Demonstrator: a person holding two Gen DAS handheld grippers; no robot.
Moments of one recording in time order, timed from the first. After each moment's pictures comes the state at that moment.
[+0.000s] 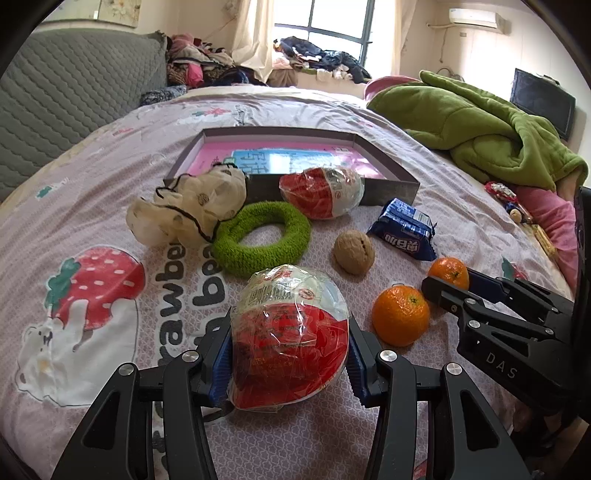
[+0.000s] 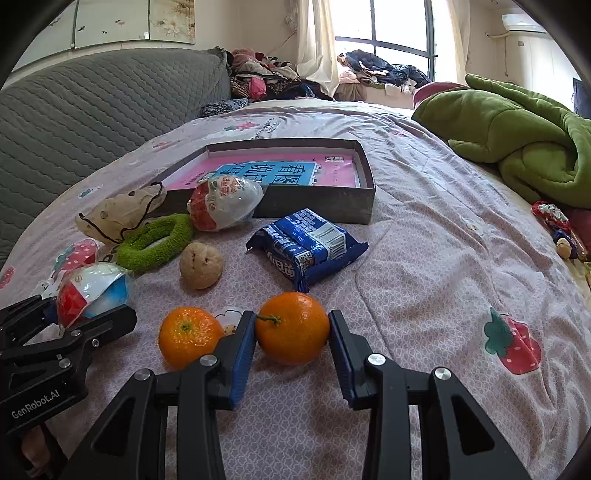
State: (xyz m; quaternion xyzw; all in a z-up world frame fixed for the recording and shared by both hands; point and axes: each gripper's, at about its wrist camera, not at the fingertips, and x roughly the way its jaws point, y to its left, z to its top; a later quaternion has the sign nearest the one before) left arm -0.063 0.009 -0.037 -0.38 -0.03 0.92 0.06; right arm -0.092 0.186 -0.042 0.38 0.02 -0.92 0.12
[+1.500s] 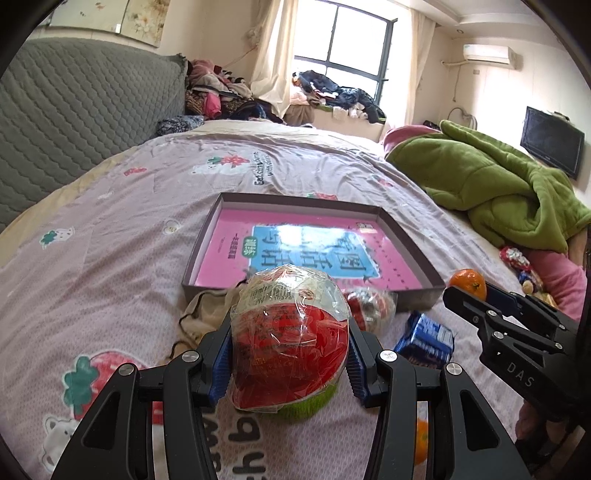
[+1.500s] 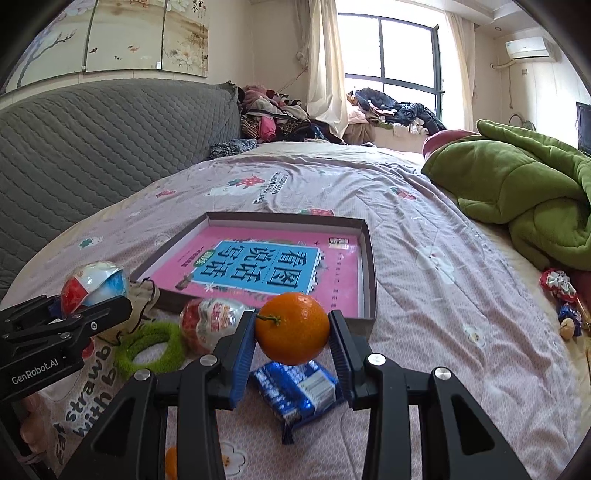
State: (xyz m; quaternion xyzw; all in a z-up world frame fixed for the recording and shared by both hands) left arm -0.136 -0.018 0.016 -0.32 -0.07 0.94 0.04; right arm -0.156 0.182 0.012 0.30 0.03 -0.94 0.13
